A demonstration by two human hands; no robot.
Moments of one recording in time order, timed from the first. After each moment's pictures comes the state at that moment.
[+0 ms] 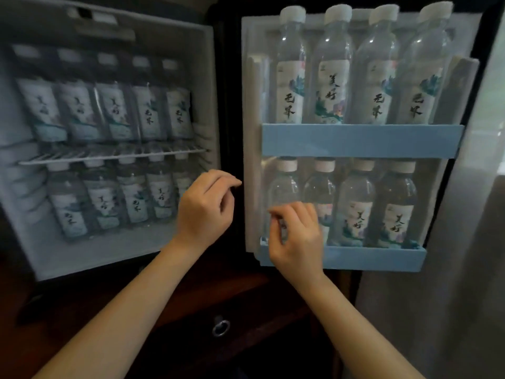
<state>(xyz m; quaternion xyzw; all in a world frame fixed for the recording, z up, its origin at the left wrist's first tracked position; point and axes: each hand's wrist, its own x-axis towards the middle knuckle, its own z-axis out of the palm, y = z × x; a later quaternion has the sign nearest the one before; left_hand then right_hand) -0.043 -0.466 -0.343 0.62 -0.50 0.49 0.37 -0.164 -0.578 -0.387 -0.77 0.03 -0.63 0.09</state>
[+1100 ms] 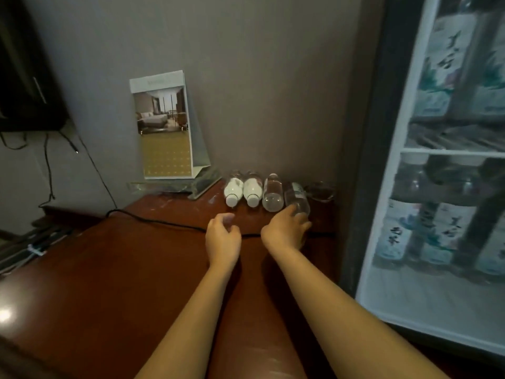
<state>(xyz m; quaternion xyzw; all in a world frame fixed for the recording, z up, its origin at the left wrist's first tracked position) 0.237 -0.070 -0.456 0.83 0.15 0.28 0.47 0.242 -0.170 -0.418 -0.91 0.13 -0.08 0.39</state>
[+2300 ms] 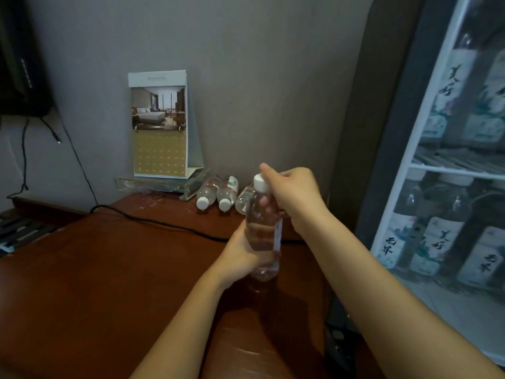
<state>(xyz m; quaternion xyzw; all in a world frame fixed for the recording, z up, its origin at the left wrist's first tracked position) 0.213 -0.082 -0.450 0.70 -0.17 0.05 0.69 0.197 -0.182 -0.325 -0.82 -0.06 -0.11 0.56</state>
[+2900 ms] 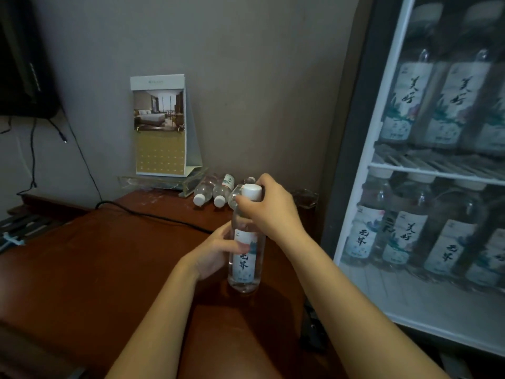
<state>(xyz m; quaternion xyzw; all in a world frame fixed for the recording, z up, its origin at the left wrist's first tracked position) 0.182 -0.063 -0.432 0.64 -0.17 -0.09 0.75 0.177 -0.192 -0.350 -0.88 -0.15 -0.16 0.43</state>
